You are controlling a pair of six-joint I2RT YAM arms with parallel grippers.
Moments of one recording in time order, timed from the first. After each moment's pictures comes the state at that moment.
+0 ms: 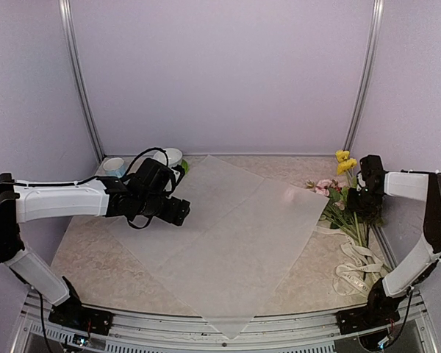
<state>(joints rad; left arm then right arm) -0.78 1.53 1.02 -0.30 -0.28 -0.17 -0.07 1.54 0.93 -0.41 0.12 0.21</state>
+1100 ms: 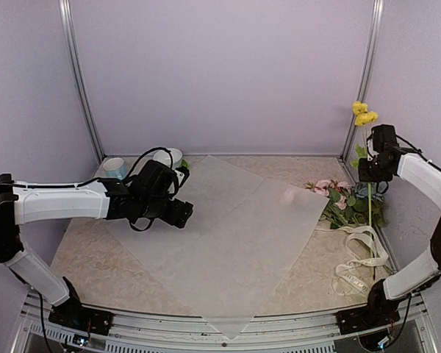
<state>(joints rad) -0.82 1.53 1.02 -0.29 -0.32 -0.13 -0.04 1.43 1.15 -0.54 0.26 0.06</state>
